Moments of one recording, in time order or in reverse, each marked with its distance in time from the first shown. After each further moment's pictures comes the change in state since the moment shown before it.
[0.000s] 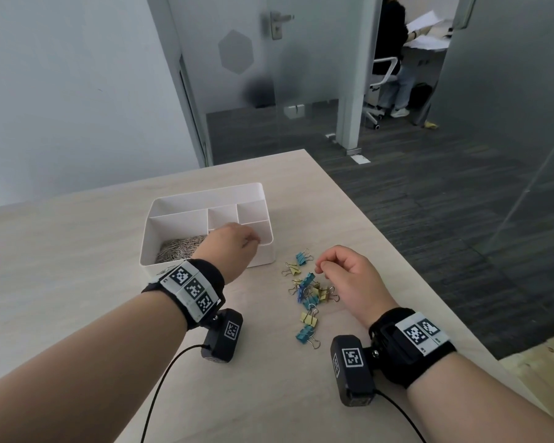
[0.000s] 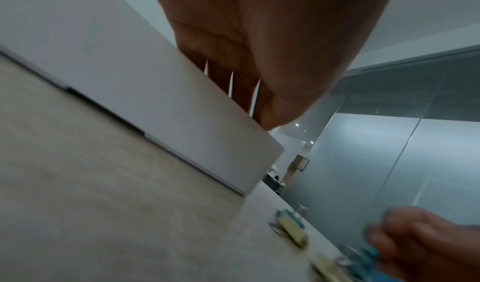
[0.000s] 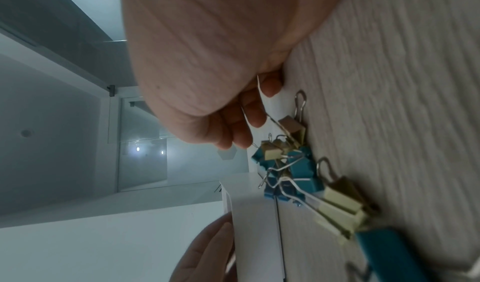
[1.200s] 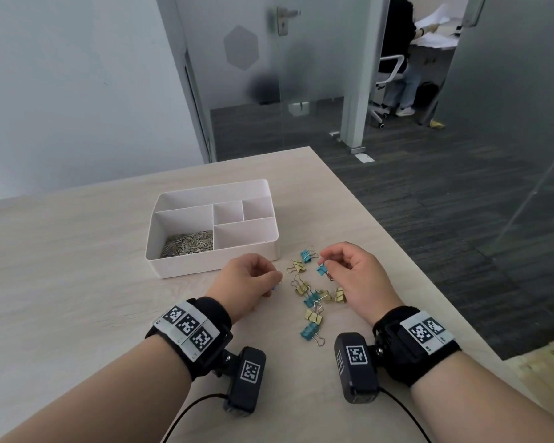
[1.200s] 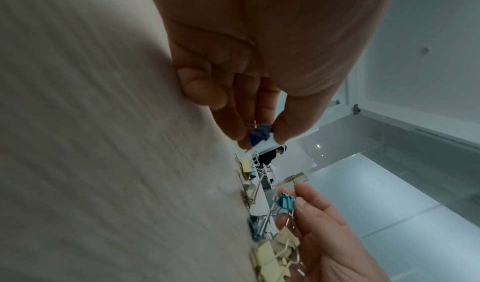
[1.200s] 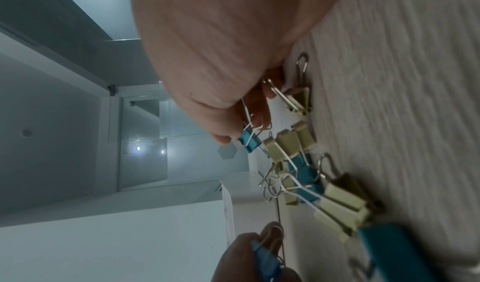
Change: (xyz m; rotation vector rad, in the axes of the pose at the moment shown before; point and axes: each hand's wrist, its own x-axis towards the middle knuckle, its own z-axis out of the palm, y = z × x) left_hand -0.056 0.017 0.025 -0.604 -0.090 -0.292; right_hand 0.007 0.011 0.003 -0.024 0.041 -0.034
